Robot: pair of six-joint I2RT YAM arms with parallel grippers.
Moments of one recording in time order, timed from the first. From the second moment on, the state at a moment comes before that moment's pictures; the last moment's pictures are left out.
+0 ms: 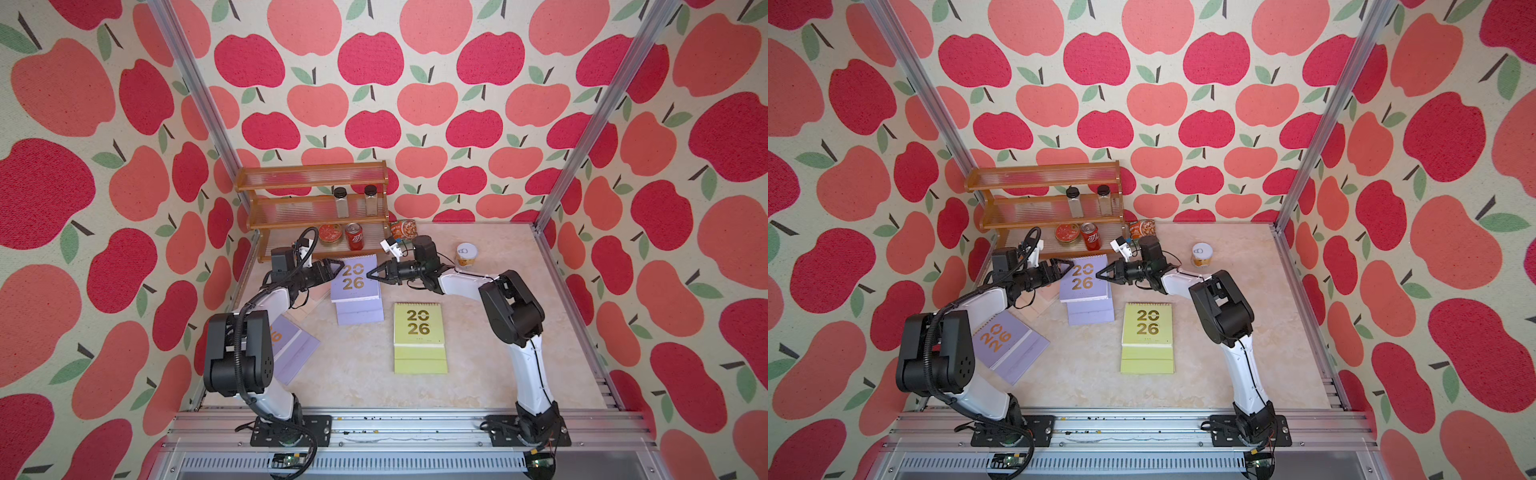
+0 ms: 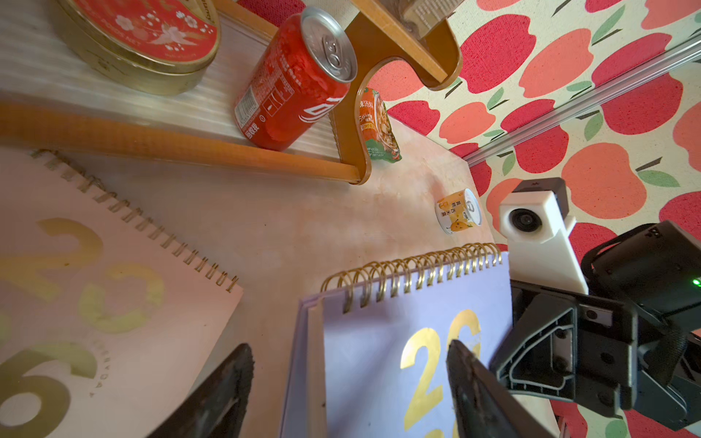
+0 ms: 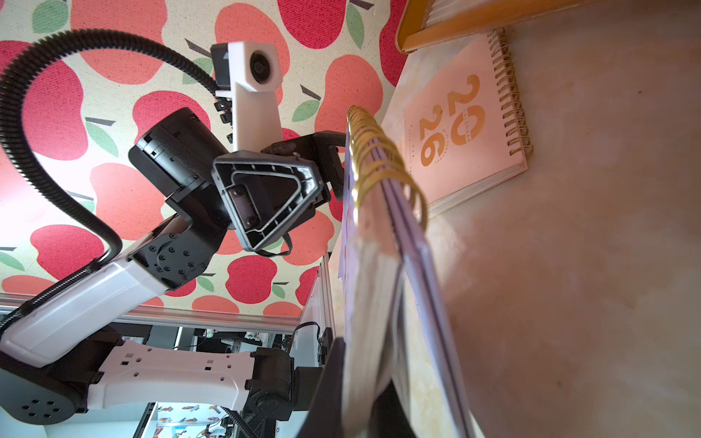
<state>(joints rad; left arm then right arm) 0.06 1.63 0.90 0.11 0.73 -0.40 0.66 2.20 1.47 0.40 -1.01 0.89</state>
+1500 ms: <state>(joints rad) 0.02 1.59 0.95 -0.02 0.87 -0.35 0.61 2.26 1.45 0.64 -1.13 1.05</state>
